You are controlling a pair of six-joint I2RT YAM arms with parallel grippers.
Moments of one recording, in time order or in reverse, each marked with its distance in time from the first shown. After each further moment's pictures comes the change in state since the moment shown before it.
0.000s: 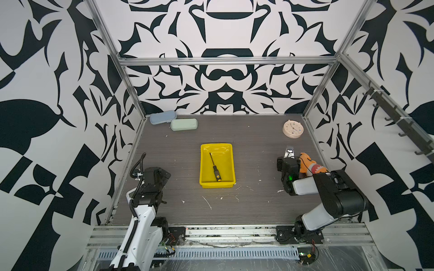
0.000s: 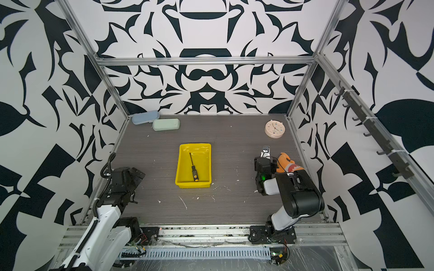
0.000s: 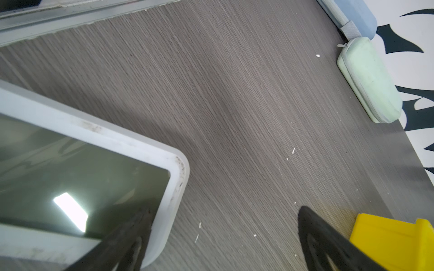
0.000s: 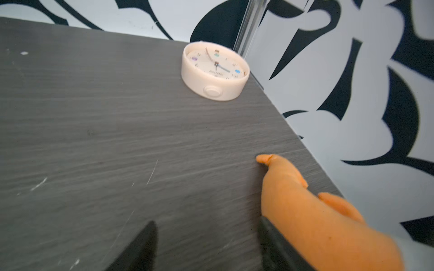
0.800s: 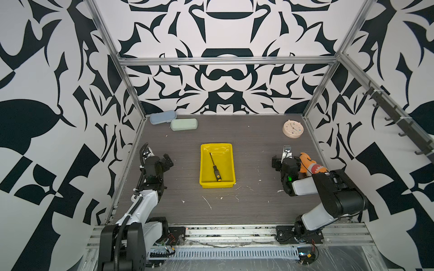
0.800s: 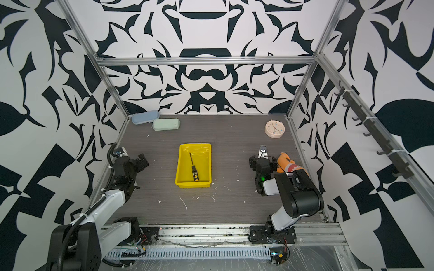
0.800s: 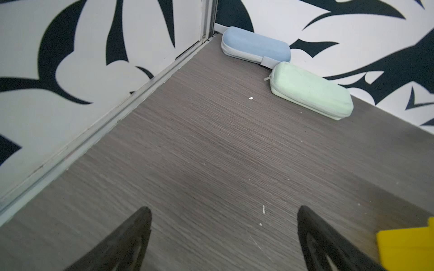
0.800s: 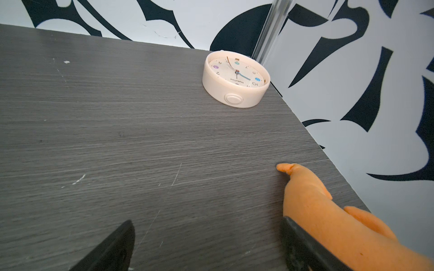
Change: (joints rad) left arm 0.001 0.364 -0.039 0.735 0.016 0.584; right arm 0.010 0.005 0.014 0.024 -0.057 -0.004
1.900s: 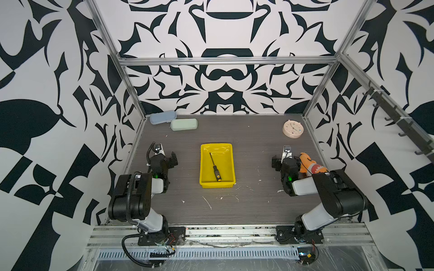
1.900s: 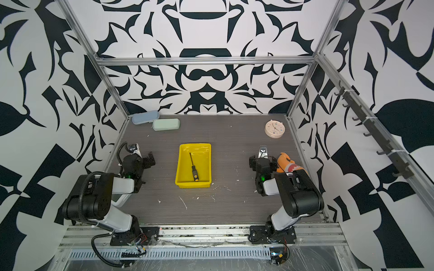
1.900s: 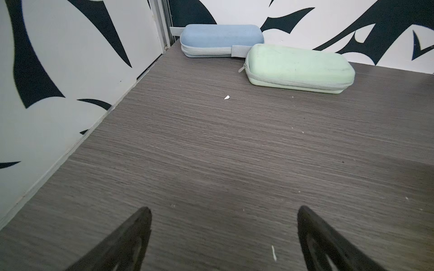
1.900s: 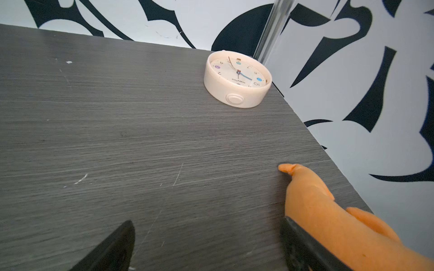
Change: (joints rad) left arm 0.007 0.472 0.046 0.494 0.091 0.192; right arm -0.014 0.000 0.004 -0.010 -0.047 0.000
